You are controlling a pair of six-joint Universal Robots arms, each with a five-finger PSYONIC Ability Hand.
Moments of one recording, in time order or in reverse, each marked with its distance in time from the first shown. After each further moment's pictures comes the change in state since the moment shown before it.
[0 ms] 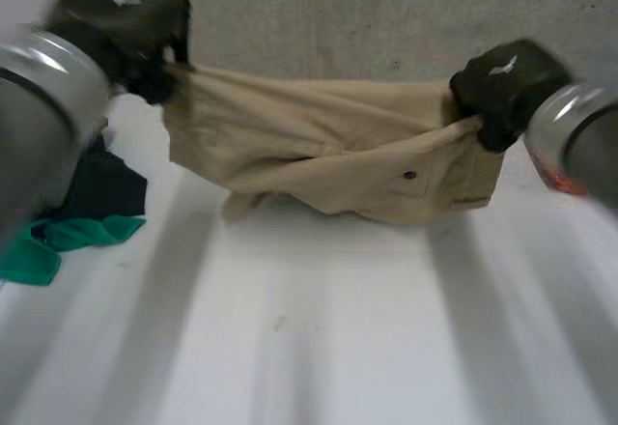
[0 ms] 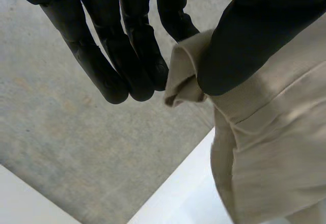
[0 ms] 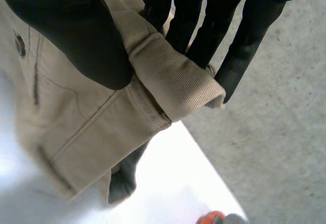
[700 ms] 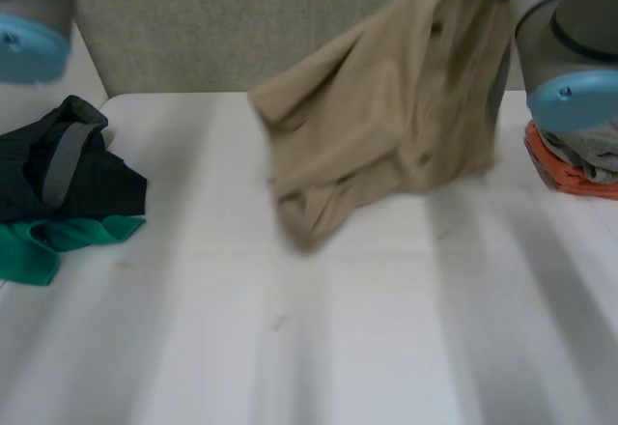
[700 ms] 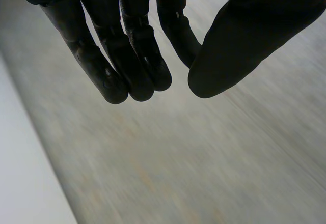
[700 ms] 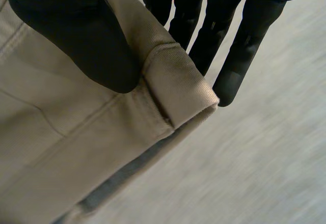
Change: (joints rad) left arm 0.131 -0.425 0.702 0.328 0.041 -0.080; right arm 0.013 0.500 -0.762 -0.356 0.178 0.031; left_hand 0.041 0.001 0.003 0.004 0.027; right_hand 0.010 0.000 0.007 0.005 0.017
